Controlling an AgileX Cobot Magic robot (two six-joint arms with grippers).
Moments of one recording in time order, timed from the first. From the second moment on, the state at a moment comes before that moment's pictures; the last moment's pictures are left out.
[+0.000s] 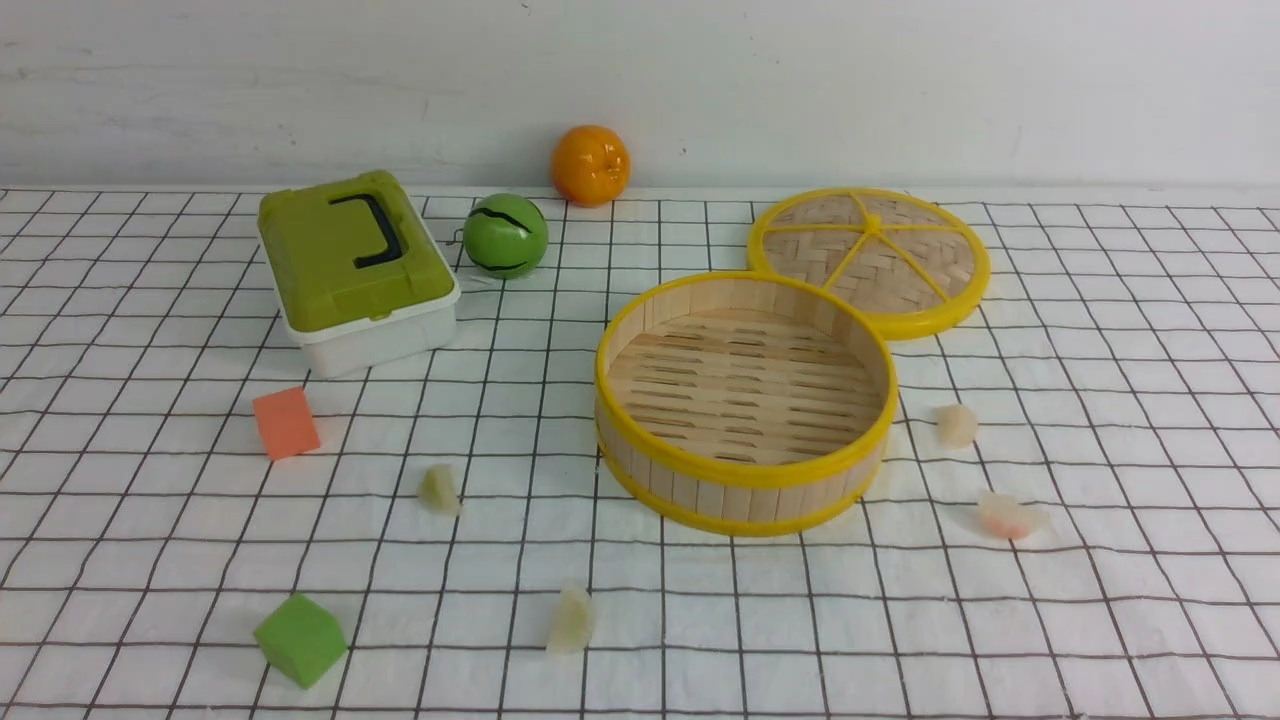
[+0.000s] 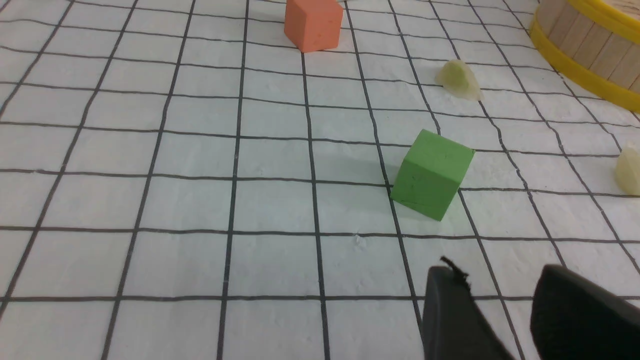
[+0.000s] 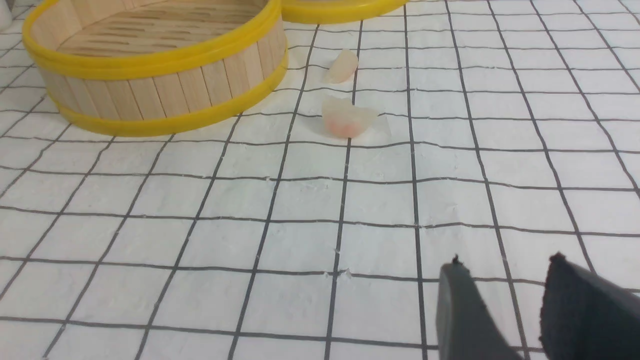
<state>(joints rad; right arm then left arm) 0.08 -0.01 0.02 0.08 0.38 0.04 -0.17 -0.01 0.03 0.05 0.40 -0.22</state>
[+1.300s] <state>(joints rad) 0.08 -0.01 0.02 0.08 0.38 0.04 -0.17 -0.01 0.03 0.07 0.39 -0.22</state>
